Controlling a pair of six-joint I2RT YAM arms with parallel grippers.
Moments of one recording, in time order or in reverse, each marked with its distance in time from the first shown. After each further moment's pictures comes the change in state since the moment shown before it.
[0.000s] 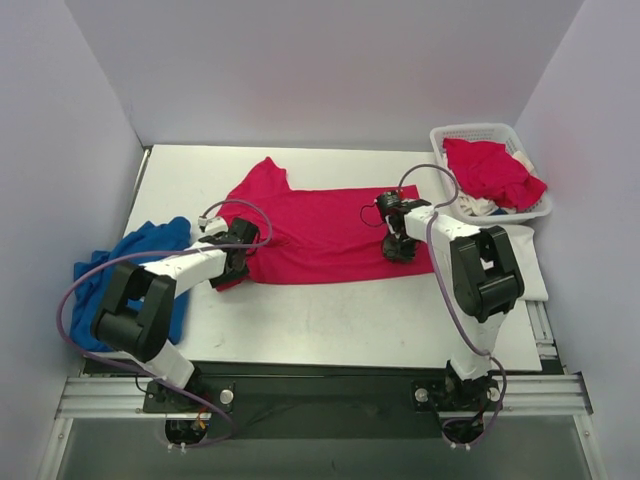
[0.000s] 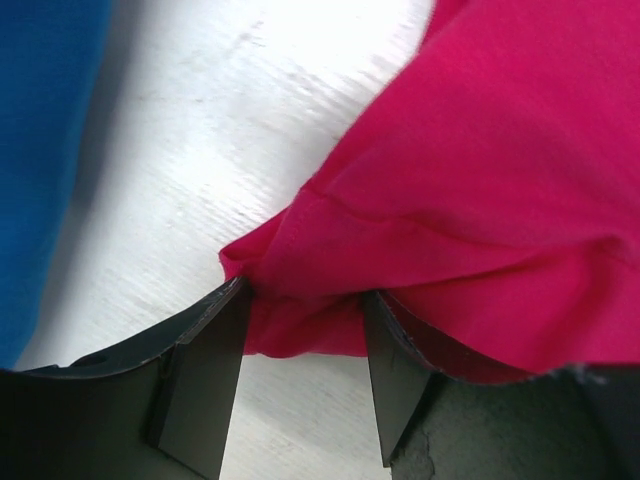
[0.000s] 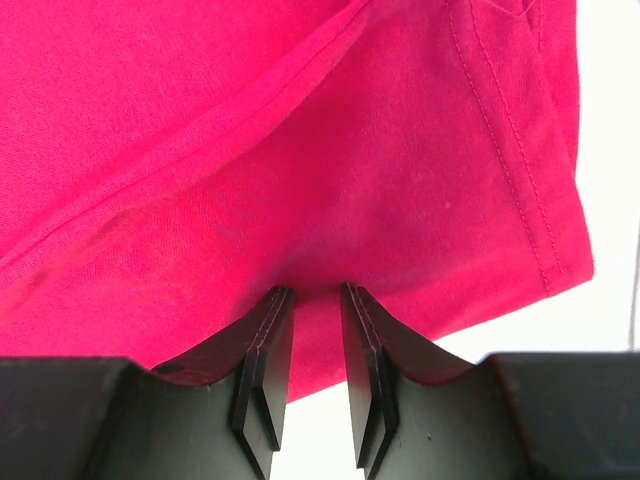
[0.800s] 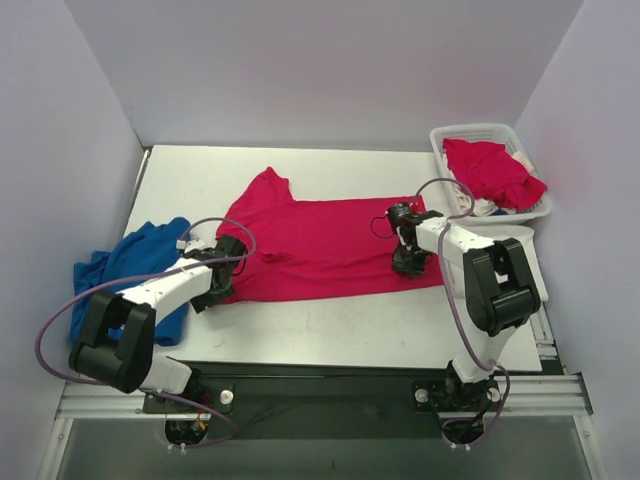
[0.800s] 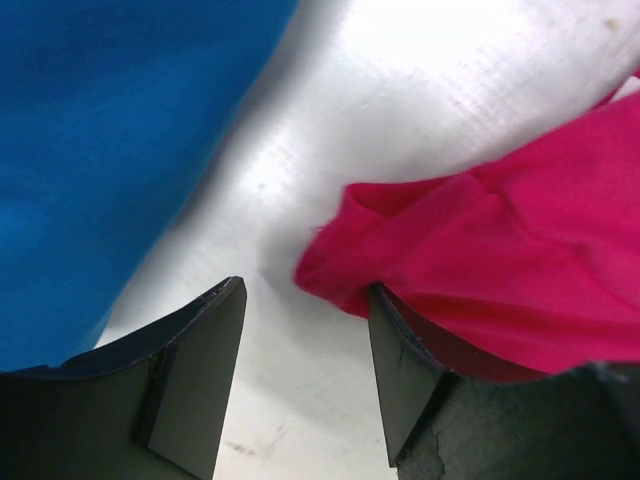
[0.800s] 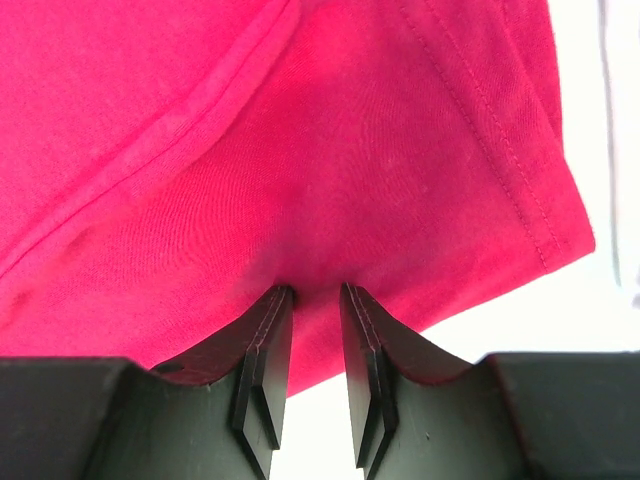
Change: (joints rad) left arm 0.023 -0.167 -0.114 -0.235 -0.027 -0.163; right arm -0.034 -0.123 -0.151 -0.016 -0.033 0.079
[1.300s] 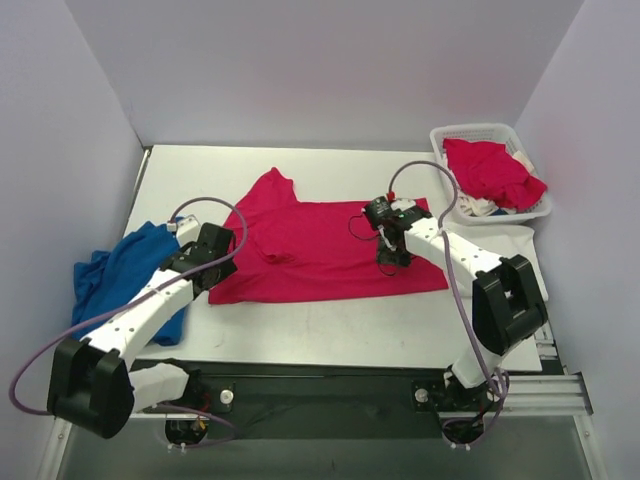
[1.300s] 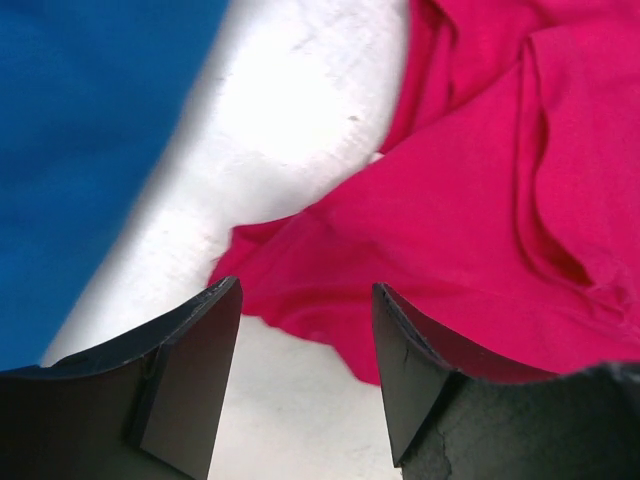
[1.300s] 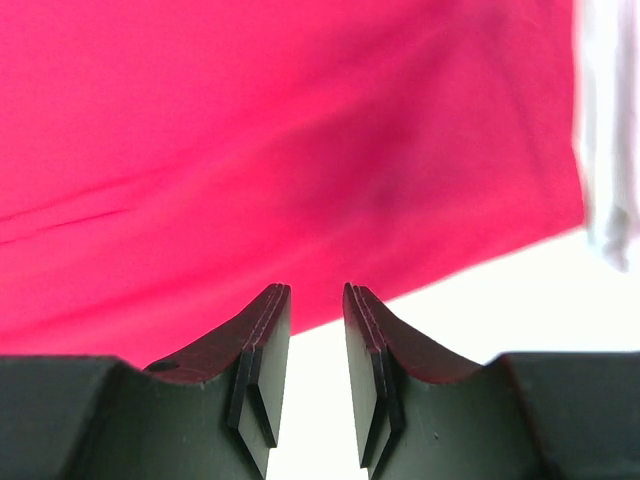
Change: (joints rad) left arm 0.009 -0.269 0.028 0.092 0.066 0.086; right arm 0.177 -0.123 0.074 -0.115 0.094 -0.002
